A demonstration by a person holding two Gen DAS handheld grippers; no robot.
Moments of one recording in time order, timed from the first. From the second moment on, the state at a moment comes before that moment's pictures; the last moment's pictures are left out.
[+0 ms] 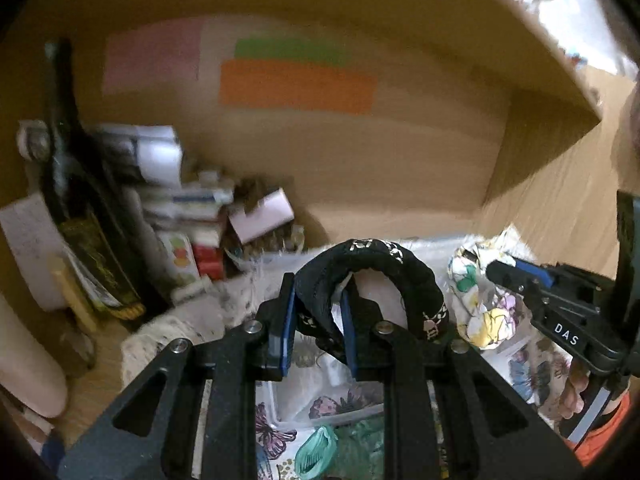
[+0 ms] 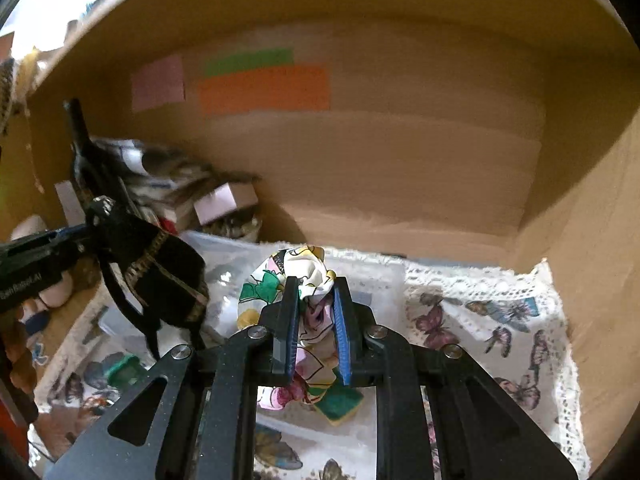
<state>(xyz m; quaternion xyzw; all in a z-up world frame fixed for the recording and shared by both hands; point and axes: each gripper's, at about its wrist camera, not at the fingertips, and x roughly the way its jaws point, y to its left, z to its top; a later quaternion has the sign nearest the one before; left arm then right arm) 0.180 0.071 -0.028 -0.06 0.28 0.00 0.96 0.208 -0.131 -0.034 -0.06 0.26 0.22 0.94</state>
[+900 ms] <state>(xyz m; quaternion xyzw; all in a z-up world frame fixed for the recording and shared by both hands) 0.138 0.049 -0.020 -0.01 0.26 0.01 0.97 0.196 -0.120 -0.036 -0.09 0.29 0.23 0.92</state>
